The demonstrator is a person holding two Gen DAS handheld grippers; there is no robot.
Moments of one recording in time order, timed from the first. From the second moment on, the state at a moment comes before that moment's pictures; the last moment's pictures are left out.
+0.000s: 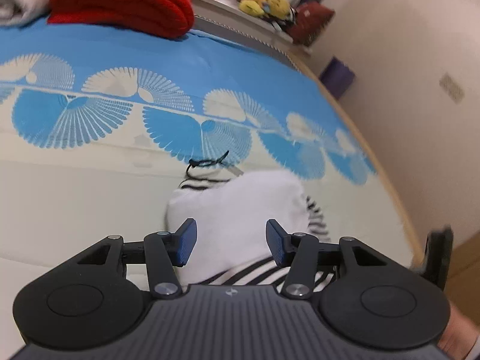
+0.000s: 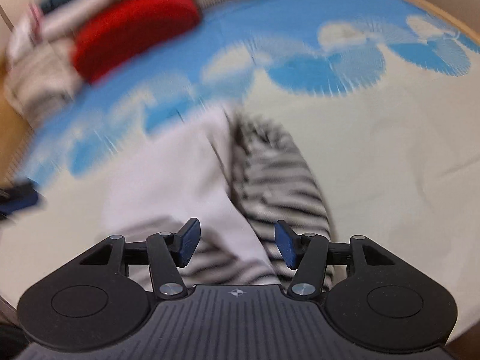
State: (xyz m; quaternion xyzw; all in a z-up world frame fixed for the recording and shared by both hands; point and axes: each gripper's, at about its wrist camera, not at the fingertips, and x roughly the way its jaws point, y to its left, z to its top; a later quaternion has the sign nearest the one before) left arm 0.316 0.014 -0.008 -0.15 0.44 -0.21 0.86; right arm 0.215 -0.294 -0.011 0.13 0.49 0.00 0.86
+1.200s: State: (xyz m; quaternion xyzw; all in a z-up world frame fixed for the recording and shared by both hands) left arm 0.368 -0.010 -0.109 -0.22 0.56 -0.14 0.79; right arm 0.216 -0.343 -0.052 0.07 0.57 -0.04 0.82
